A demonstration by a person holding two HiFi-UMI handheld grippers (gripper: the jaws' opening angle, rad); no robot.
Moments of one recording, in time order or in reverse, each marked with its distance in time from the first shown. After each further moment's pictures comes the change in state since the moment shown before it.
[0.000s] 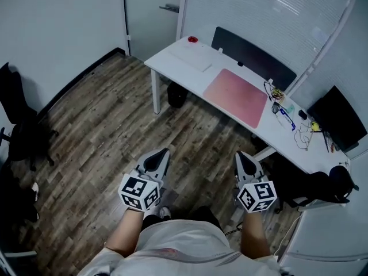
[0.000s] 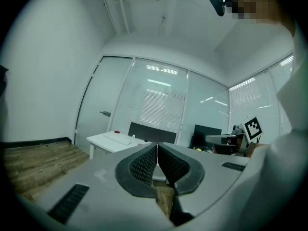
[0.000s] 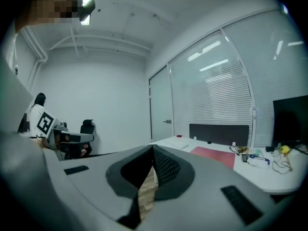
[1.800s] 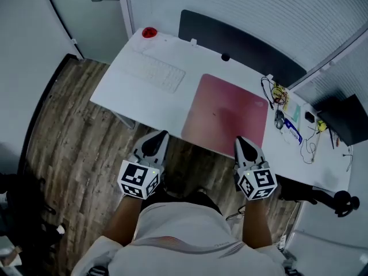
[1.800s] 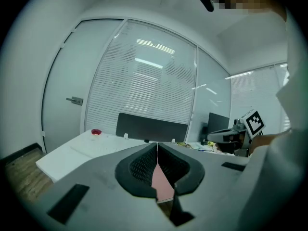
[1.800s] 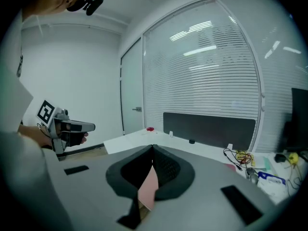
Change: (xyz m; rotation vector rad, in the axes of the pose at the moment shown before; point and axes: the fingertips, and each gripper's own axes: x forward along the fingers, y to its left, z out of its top) left arm 0.474 0.192 0.029 0.064 0.176 -0.224; right arm 0.356 -0.281 0.007 0.058 0.161 -0.239
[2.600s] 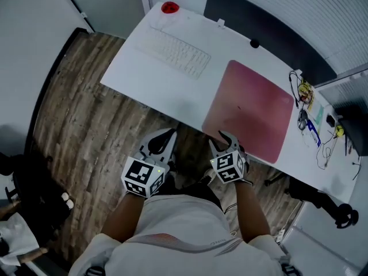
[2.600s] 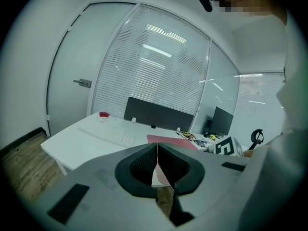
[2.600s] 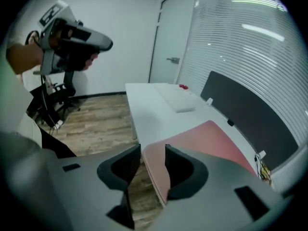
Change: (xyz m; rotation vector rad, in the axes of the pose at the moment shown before) left arm 0.000 0.058 -0.049 -0.096 0.141 0.015; right arm 0.139 0.091 -0.164 -0.421 0.506 0.198
